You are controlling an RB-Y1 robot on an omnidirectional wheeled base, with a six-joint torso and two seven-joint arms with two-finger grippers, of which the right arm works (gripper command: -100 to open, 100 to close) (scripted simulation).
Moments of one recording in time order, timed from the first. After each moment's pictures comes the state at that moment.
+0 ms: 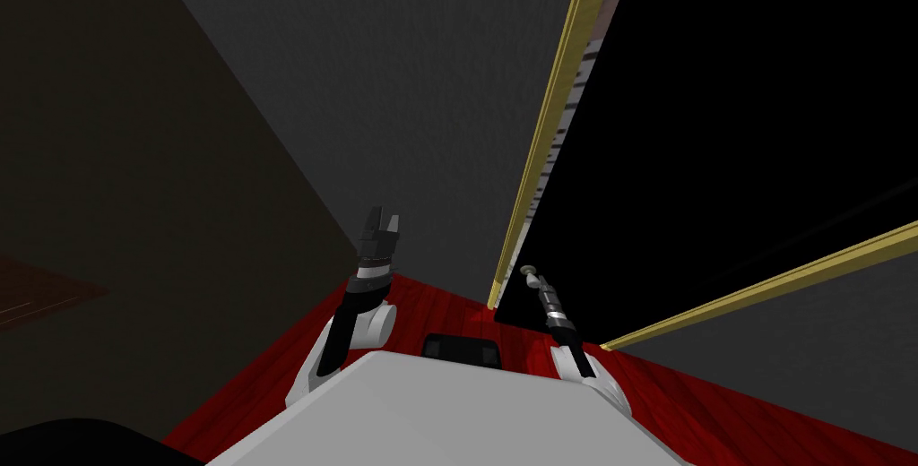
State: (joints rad) arm -0.06 -0.29 -0.13 -0.60 -0.01 -0.91 -0.03
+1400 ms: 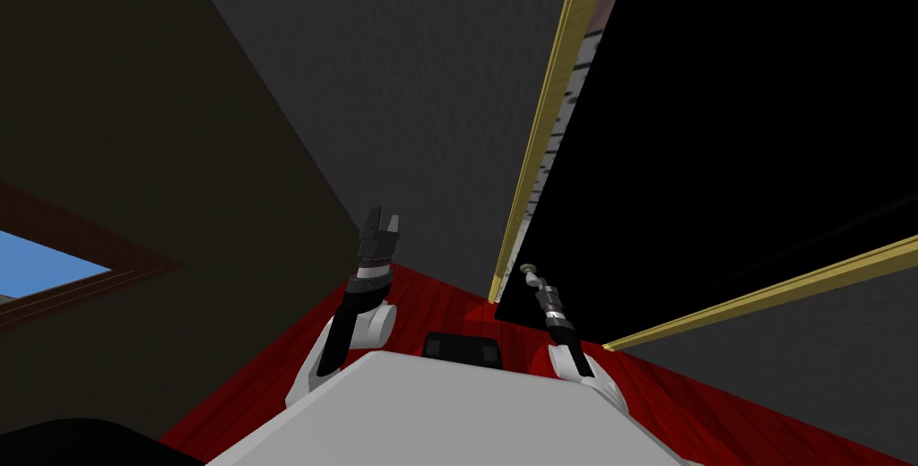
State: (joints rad) arm -0.06 -0.30 -0.05 -0.60 -0.14 -0.89 -0.34
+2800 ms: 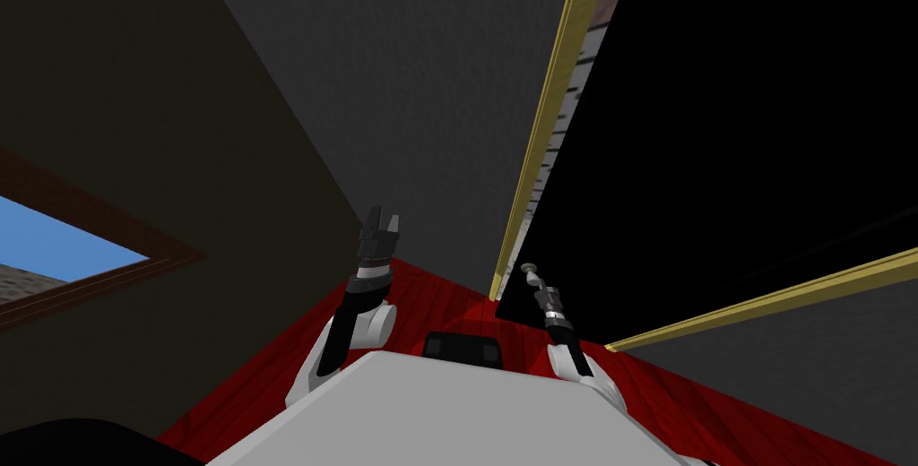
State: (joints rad) arm -0.07 -0.30 -0.02 -0.59 -0.19 -0.88 -0.49
